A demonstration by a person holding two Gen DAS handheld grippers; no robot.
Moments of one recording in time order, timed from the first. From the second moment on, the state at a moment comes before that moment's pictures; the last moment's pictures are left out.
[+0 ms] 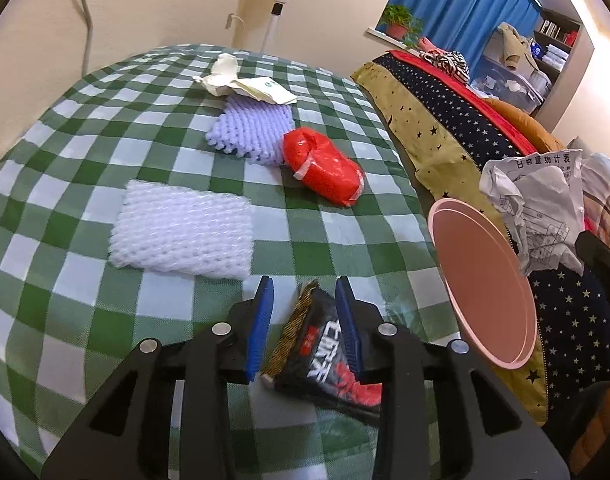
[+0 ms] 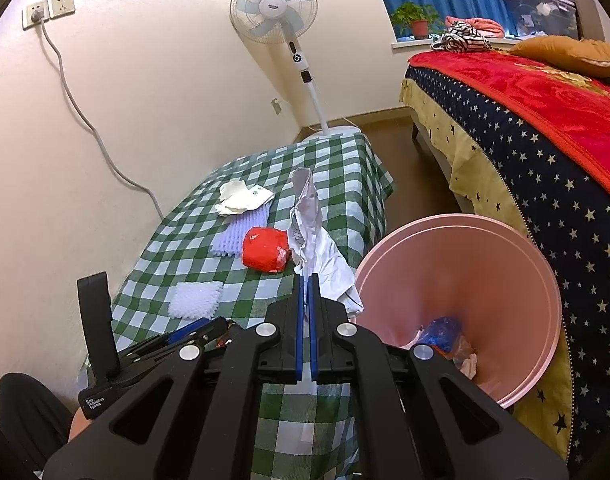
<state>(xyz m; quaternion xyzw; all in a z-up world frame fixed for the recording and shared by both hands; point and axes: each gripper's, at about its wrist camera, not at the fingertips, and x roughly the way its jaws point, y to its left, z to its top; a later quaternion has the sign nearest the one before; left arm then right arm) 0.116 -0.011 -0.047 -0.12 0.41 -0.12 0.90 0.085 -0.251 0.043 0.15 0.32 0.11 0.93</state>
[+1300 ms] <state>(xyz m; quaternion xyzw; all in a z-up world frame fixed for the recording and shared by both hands) 0.084 -0.011 0.013 -0.08 0.32 -0.11 0.94 0.072 -0.258 0.045 0.15 0.31 0.09 0.93</state>
